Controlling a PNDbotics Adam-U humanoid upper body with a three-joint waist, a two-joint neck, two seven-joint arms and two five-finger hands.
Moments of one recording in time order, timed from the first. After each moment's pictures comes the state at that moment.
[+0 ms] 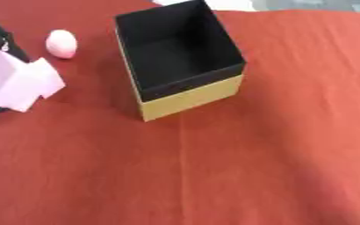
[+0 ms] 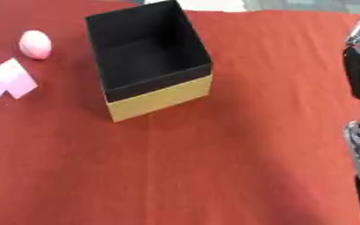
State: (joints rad) left arm -0.76 0.88 -0.20 -1.71 -0.46 -0.42 -0.69; right arm -0.19 -0.44 -0.12 -1.98 0.81 0.29 -0.78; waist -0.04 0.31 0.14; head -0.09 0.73
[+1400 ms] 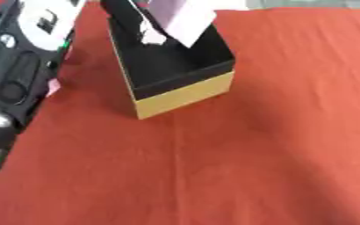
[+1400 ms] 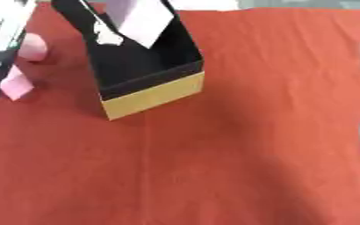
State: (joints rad) left arm -1.20 0.23 -0.26 -1.19 -0.79 -0.46 -0.65; right arm -0.21 -0.45 -0.11 -1.98 0.81 0.27 -0.75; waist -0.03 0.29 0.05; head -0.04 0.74
